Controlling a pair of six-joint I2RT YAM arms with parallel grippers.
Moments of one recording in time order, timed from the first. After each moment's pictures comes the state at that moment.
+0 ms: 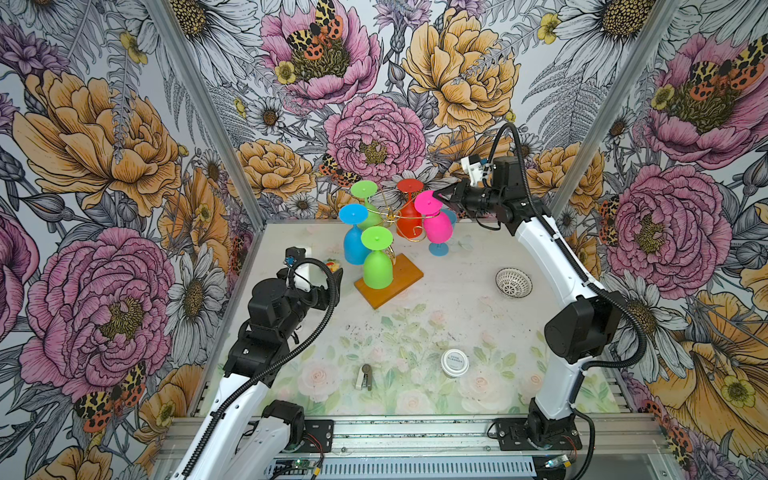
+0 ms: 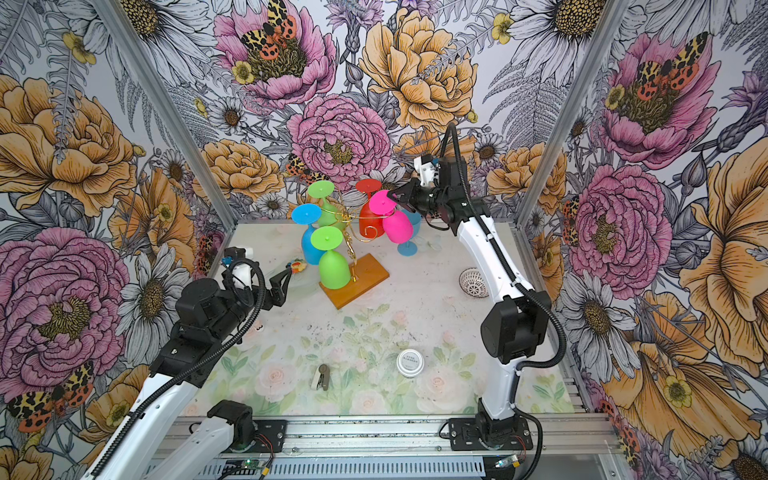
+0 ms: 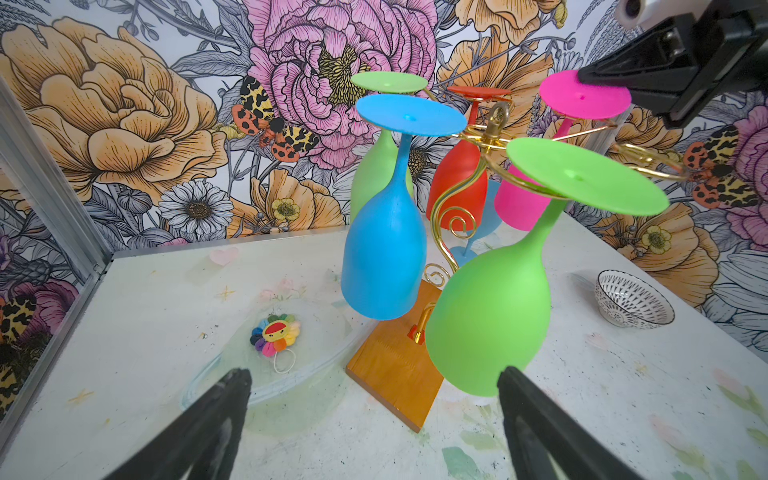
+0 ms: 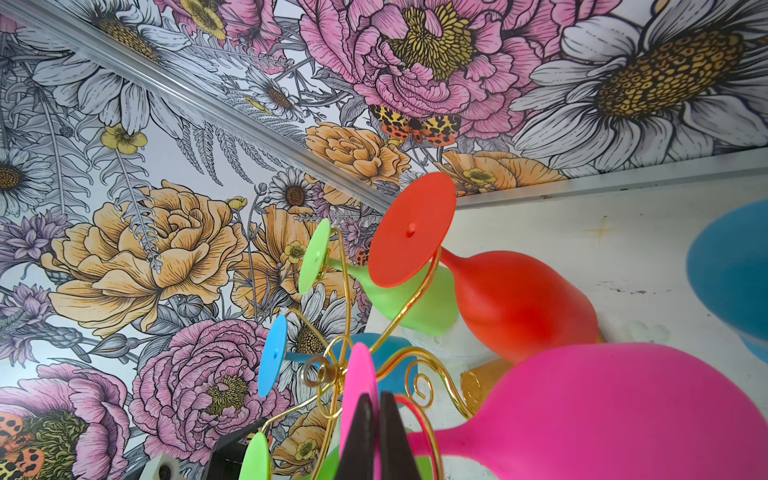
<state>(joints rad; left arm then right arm) -0.25 0.71 0.76 -0.23 0.07 -0.09 0.24 1.88 2.00 -0.50 -0.74 0.74</state>
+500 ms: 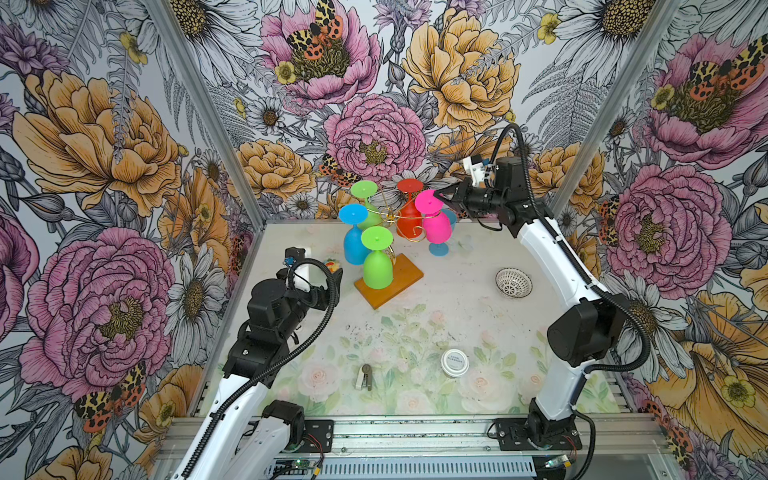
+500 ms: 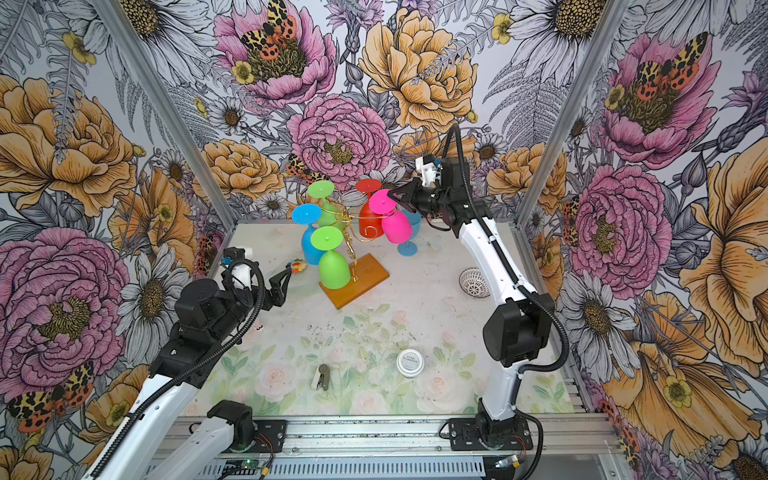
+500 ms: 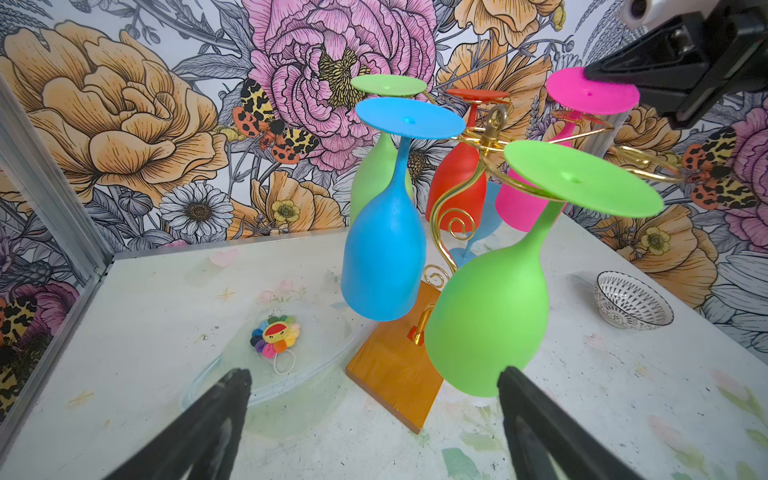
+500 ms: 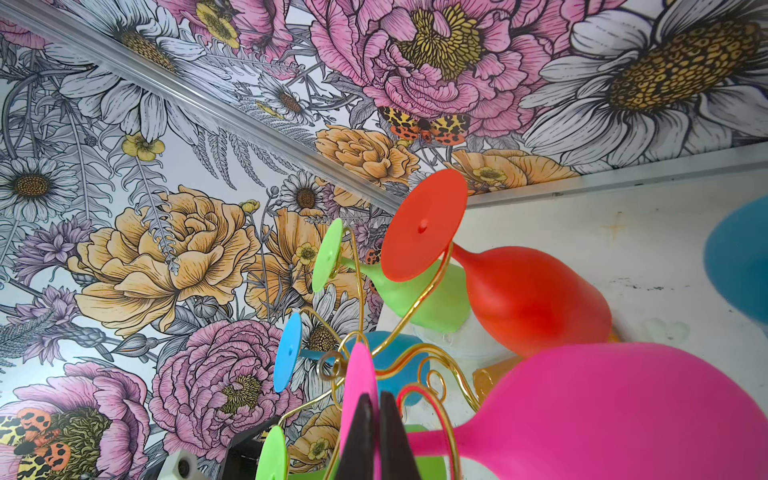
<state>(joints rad) -0.25 0.71 0.76 -0.23 0.07 -0.09 0.23 1.85 1.95 -0.47 -0.76 0.77</state>
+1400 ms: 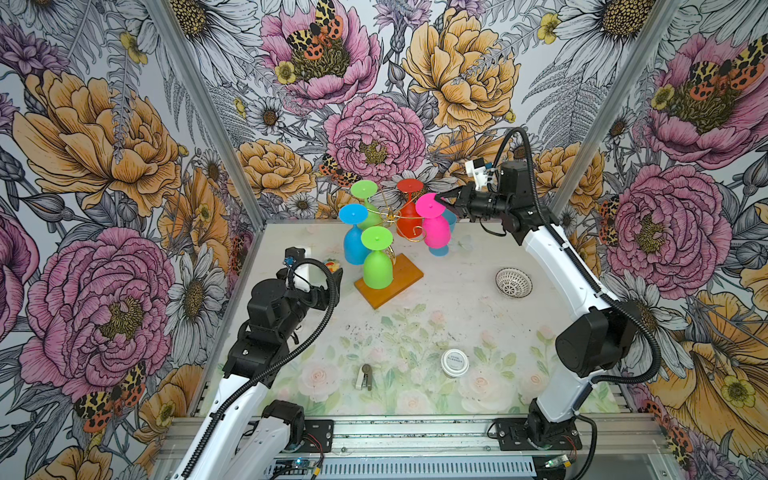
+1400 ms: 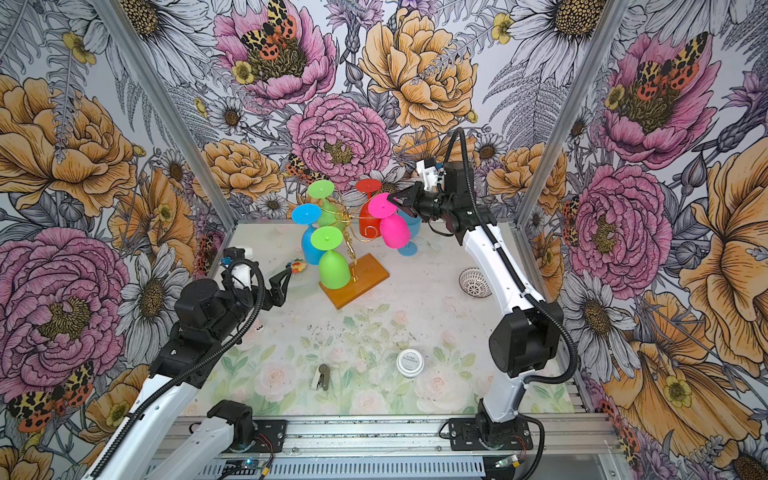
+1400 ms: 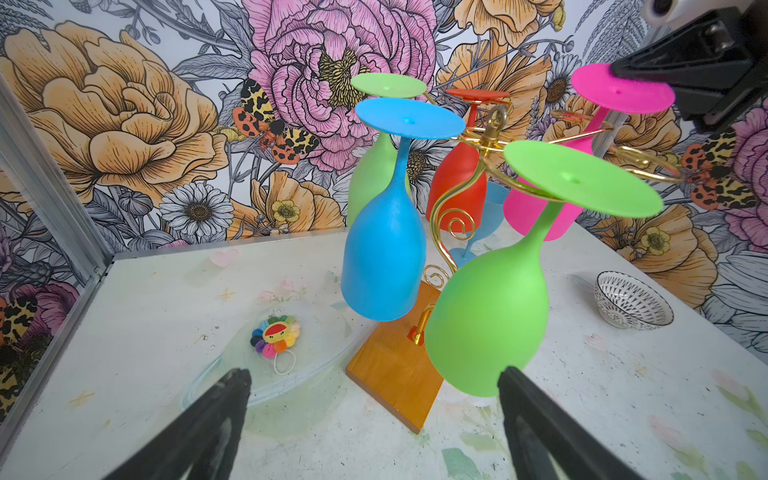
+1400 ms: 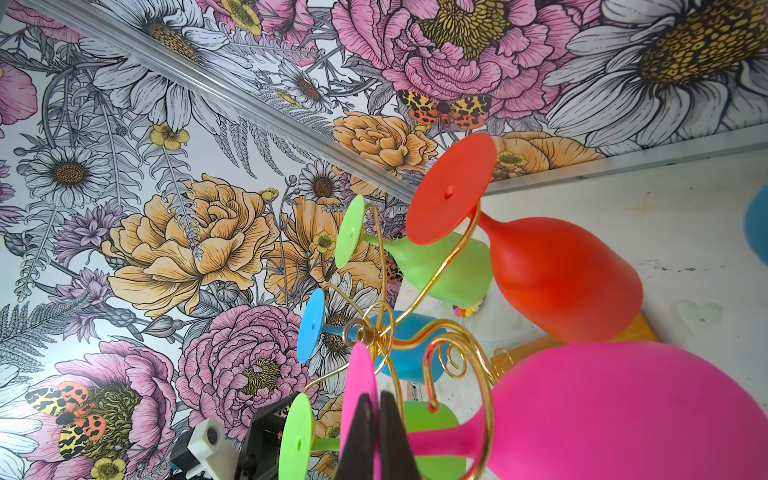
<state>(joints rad) -0.25 0.71 0.76 -0.23 0.07 -0.09 0.24 1.77 1.85 -0.40 -0.80 0.81</state>
